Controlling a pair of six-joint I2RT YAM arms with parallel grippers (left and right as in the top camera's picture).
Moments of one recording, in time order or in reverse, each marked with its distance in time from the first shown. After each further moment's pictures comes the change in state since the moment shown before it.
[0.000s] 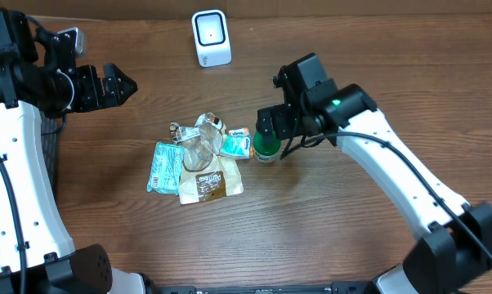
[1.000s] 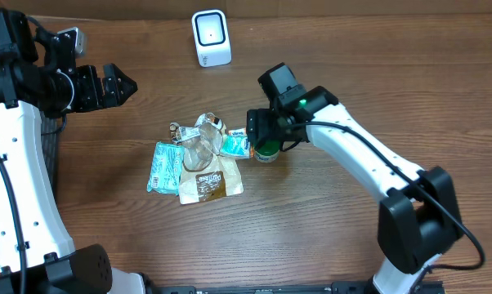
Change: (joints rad) left arm 0.000 0.000 0.000 0.000 0.000 0.000; right arm 0.058 0.168 0.000 0.077 0.030 0.242
